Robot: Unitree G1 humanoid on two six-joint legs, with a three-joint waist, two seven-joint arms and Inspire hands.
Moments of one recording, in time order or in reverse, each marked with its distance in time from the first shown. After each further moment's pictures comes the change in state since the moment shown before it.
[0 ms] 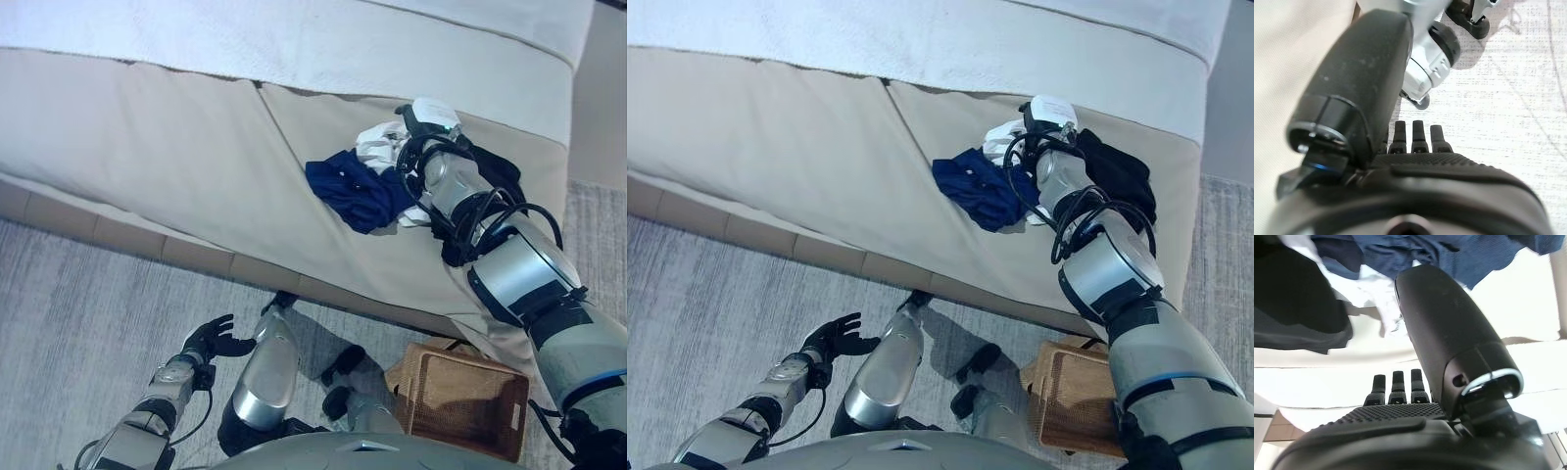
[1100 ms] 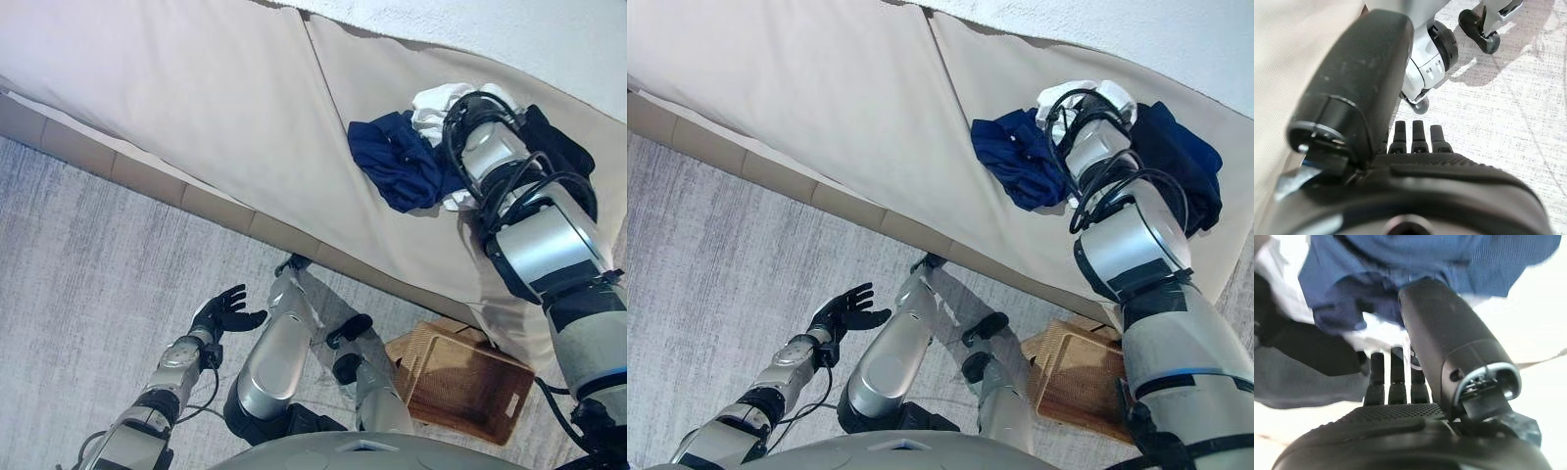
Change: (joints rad) left arm 0.002 -0.005 -0.005 -0.134 -0.077 -0.042 -0.025; right arm -0.138 -0.097 -0.058 0.101 0.259 0.224 0.010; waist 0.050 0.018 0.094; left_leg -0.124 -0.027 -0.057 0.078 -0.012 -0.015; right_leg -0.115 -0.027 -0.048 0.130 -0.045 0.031
